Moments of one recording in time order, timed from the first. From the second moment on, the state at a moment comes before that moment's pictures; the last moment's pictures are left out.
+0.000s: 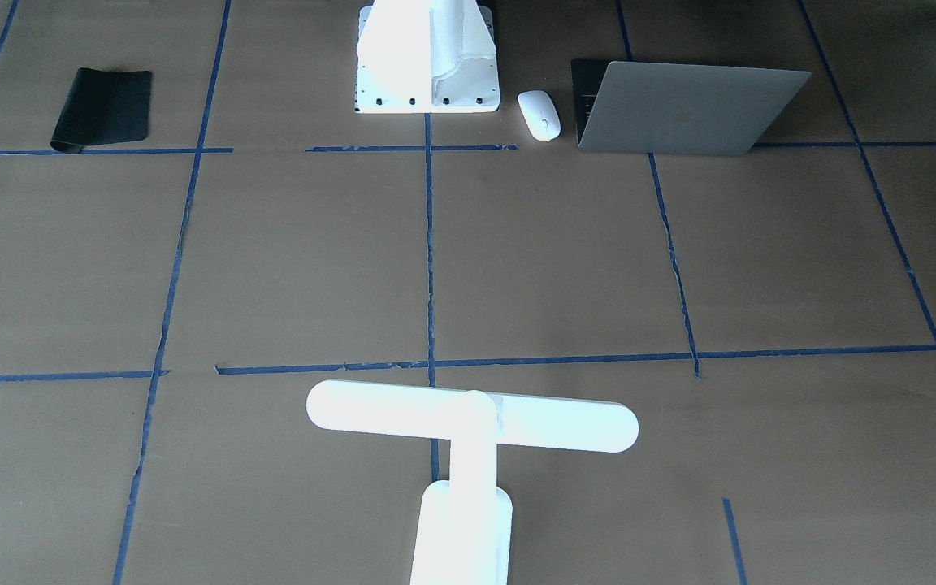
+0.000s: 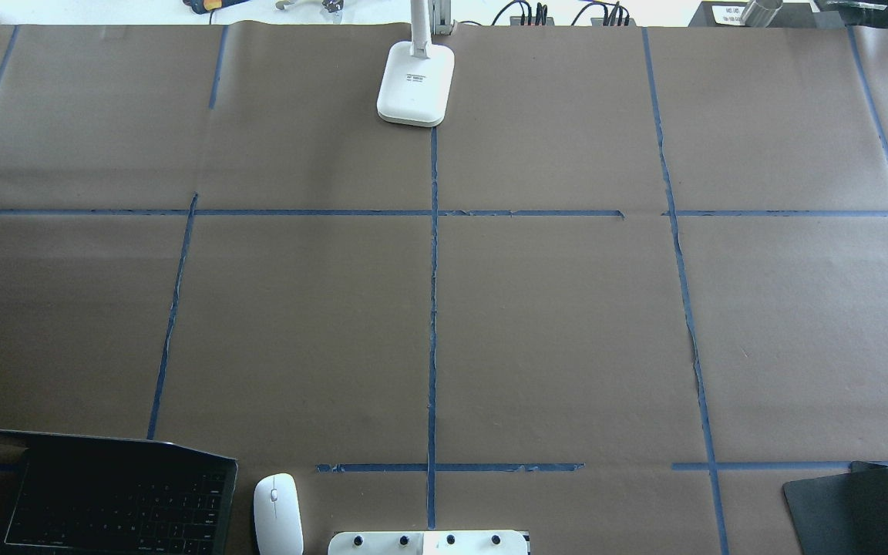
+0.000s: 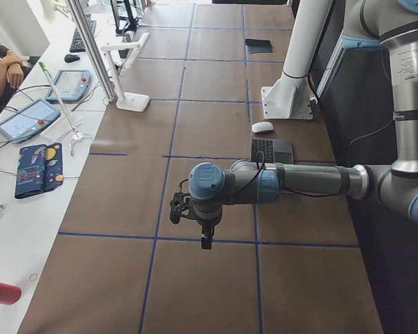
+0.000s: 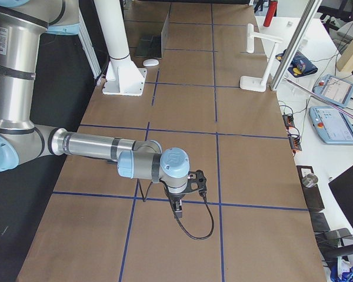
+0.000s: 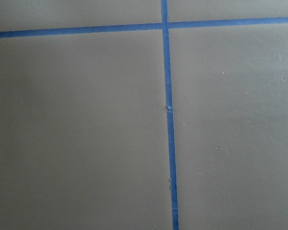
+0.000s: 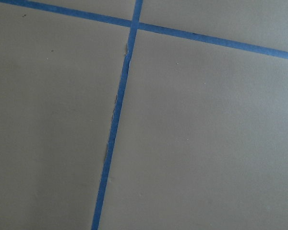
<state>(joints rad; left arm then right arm) -1.61 -1.35 -1.82 -1.49 -2.38 0.12 1.62 -1.79 1.72 -1.53 2.32 -0.24</state>
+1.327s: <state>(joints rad) -1.61 -1.49 -1.82 -1.50 -2.38 0.09 1.62 -1.79 1.73 -1.53 2.32 -0.23</state>
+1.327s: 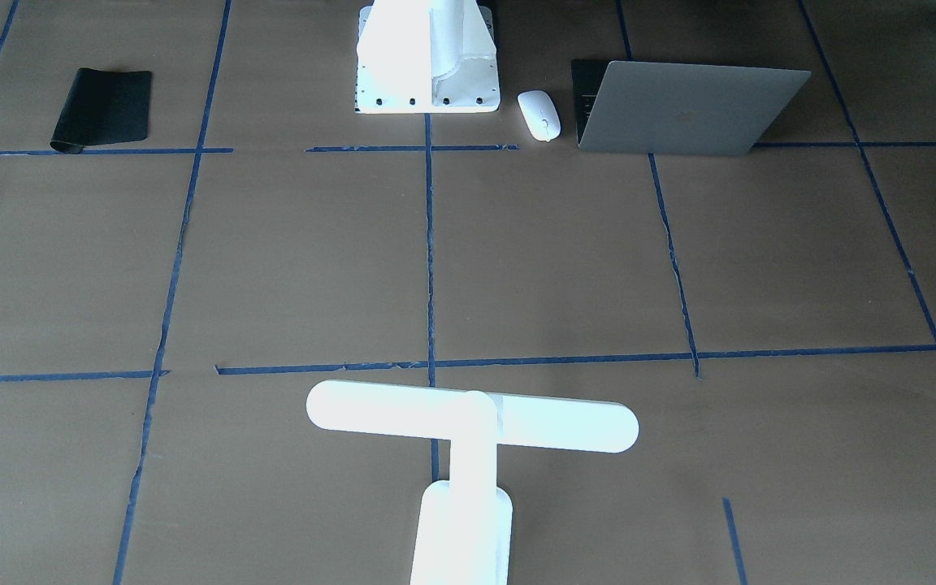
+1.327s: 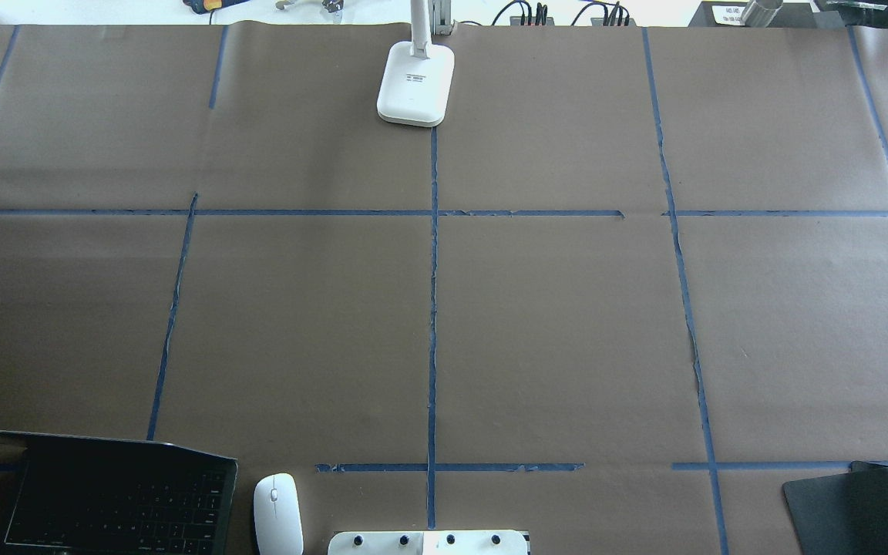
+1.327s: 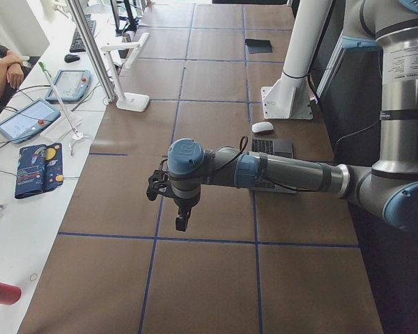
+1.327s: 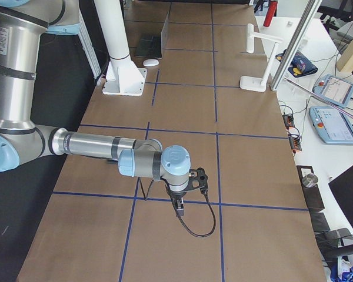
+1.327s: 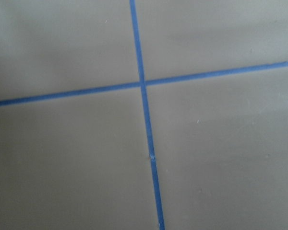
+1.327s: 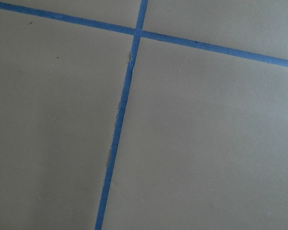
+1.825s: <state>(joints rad) -1.56 -1.48 -1.86 -1.70 -2.38 0.07 1.62 -1.79 1.73 -1.53 2.32 -0.23</state>
